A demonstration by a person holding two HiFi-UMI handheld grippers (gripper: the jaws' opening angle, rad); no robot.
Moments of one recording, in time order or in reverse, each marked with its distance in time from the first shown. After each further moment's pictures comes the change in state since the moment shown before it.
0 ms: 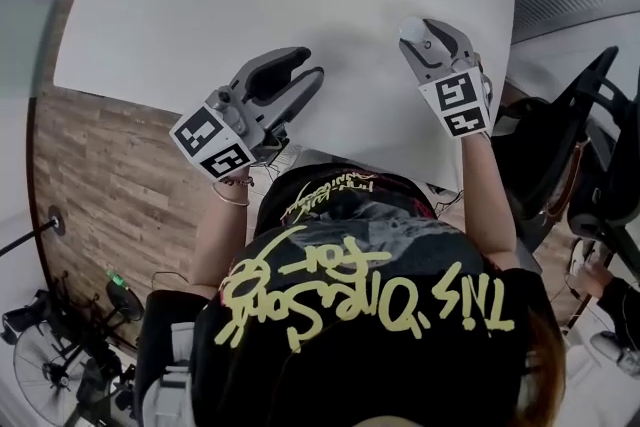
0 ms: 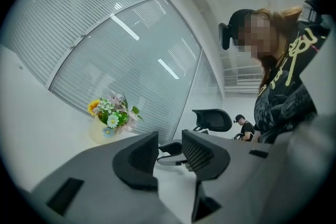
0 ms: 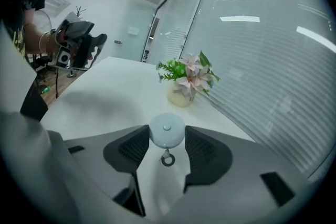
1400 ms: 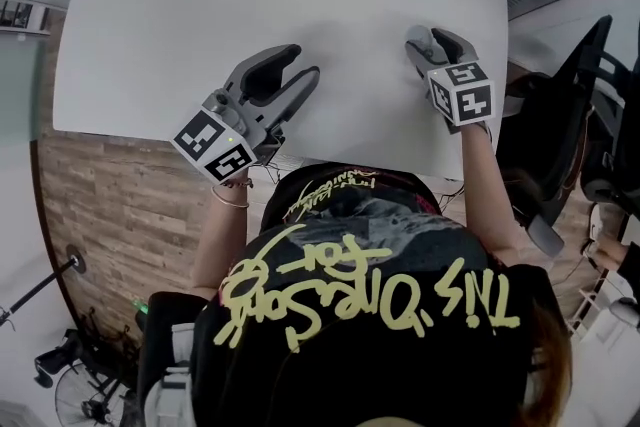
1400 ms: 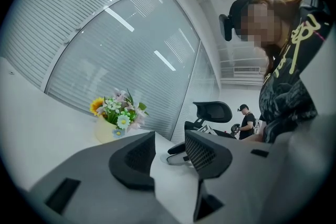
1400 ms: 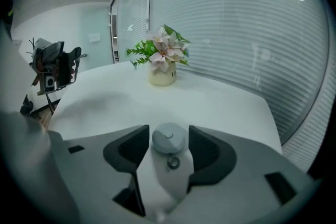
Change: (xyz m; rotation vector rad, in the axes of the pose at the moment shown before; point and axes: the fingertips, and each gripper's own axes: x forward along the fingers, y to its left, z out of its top) left arm -0.001 0.041 0.002 0.037 0.103 -0.042; right arm 0.012 -0.004 -0.047 0.447 0.160 -0.082
